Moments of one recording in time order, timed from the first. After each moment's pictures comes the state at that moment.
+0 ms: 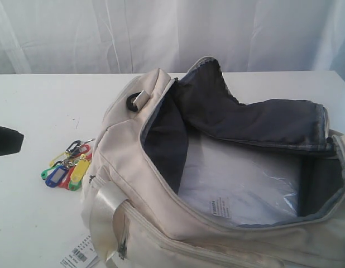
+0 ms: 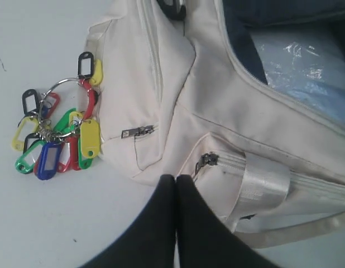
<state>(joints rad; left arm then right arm) -0.40 0.78 -0.78 -0.35 0.80 0.23 0.23 0.01 0.00 0.00 0.34 0.01</state>
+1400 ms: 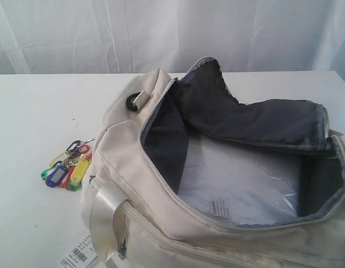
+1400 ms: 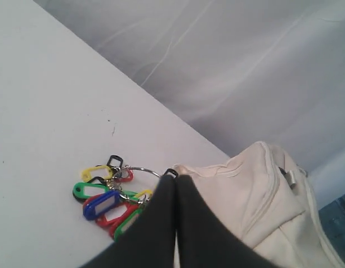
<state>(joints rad) -0.02 0.02 0.02 -1.04 0.18 0.25 0.23 0.01 0.00 0.00 0.34 0.01</state>
